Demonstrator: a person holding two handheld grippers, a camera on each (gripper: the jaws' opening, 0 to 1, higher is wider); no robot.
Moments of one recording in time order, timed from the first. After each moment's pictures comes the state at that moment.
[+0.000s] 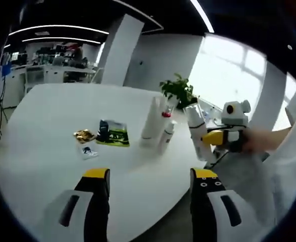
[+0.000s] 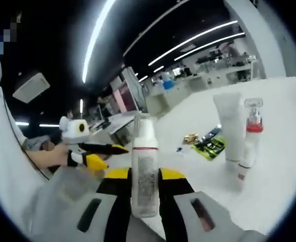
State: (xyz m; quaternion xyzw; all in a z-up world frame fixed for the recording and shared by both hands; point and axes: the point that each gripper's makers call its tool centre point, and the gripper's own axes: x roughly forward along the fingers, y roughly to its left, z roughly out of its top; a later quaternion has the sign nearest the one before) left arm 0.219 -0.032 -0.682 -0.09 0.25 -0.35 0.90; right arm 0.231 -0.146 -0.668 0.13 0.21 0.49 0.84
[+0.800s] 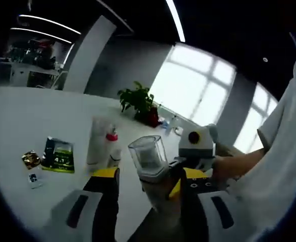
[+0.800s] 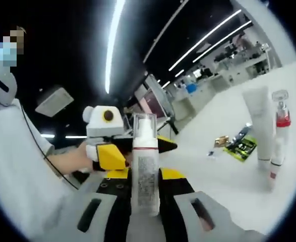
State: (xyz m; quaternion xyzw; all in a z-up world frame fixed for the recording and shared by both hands) left arm 0.219 -0.137 -0.622 -0.15 0.21 -0.50 0.83; right arm 0.202 -0.120 -0.640 0.19 0.18 0.57 0.78
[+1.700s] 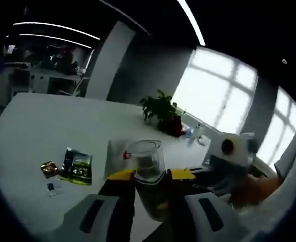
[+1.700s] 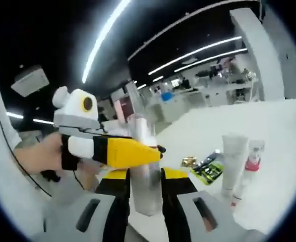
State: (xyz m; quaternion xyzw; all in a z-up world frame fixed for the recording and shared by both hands) left arm 0.273 -0.124 -0.581 -0.11 0.21 -0.34 0.91; right arm 0.249 -0.127 -0.601 0.04 0.17 0.43 0.89
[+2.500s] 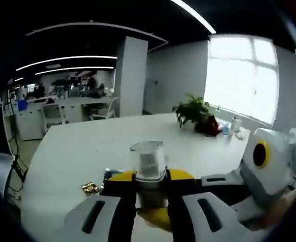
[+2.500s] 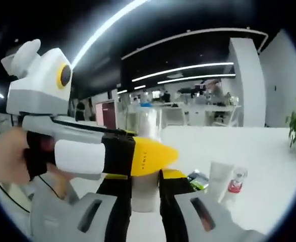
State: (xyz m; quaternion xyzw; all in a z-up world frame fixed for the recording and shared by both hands) left arm 0.269 -0.123 -0.541 -0.01 0.15 -0.23 0.96; right arm 0.256 -0.118 -0.571 0.03 0.09 0.37 0.93
